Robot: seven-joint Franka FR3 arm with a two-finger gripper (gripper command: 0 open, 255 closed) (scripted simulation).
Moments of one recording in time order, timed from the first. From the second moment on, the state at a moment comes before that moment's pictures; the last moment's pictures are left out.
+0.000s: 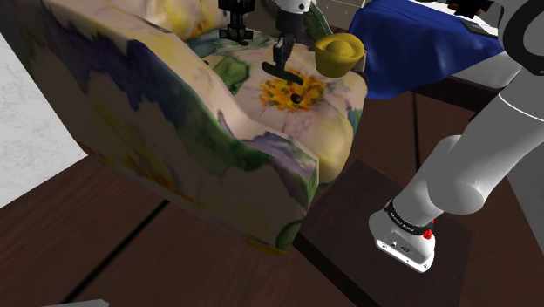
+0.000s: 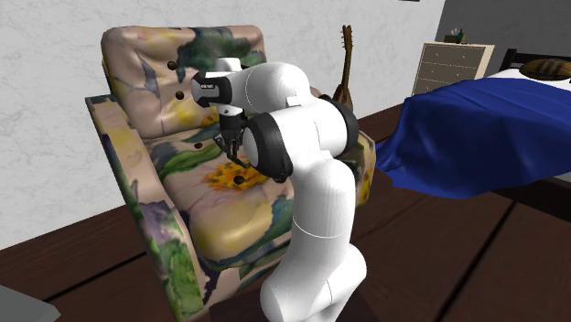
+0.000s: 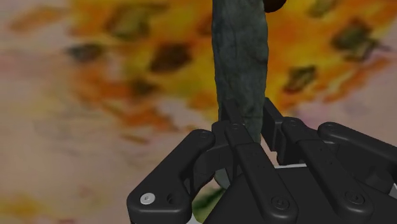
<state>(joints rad) 0.14 -0.01 -0.05 -1.78 0.06 1.78 -0.28</state>
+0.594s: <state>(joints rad) 0.14 0.00 -0.05 -1.66 0.06 1.66 -0.27</state>
